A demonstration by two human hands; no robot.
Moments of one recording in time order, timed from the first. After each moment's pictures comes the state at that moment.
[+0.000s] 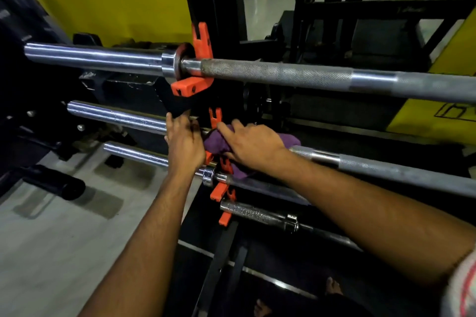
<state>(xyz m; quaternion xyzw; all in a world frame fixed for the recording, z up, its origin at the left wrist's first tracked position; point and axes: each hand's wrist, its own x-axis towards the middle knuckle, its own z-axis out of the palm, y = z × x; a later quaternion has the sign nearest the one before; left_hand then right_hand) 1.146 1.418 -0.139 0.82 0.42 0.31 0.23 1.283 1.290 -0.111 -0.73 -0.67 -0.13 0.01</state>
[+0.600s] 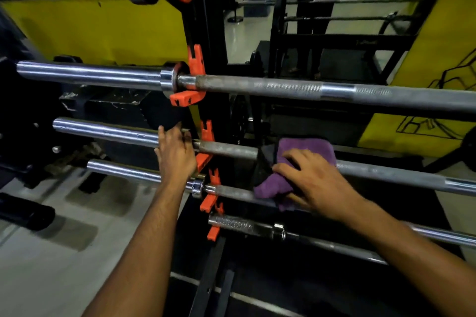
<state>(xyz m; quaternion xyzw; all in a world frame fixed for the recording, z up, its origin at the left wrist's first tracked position) 1.140 1.404 -0.127 0.82 0.44 0.29 0.22 1.310 1.116 -0.100 -0.72 -0.67 -0.13 0.11</state>
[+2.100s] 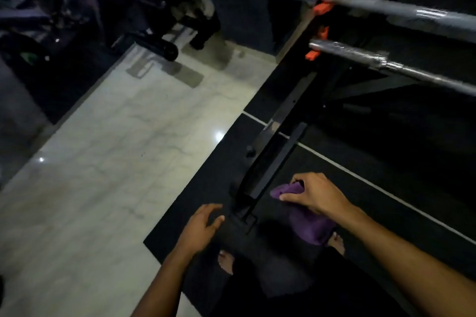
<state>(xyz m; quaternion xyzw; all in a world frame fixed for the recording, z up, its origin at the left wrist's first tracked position) 0.567 0.943 -0.307 0.72 0.57 -0.04 0.39 0.907 0.891 -0.296 -0.71 -0.56 0.41 0.14</state>
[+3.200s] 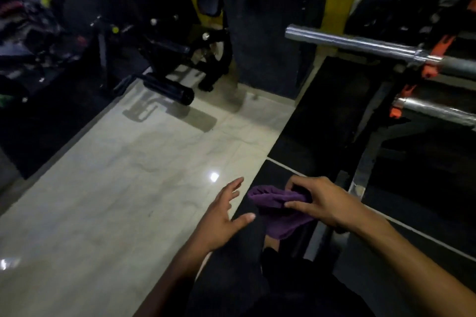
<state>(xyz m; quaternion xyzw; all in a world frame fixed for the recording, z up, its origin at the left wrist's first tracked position) 0.435 1.312 -0.248 0.74 0.42 0.07 0.52 0.703 1.214 -0.210 -0.63 -0.66 0.34 0.23</state>
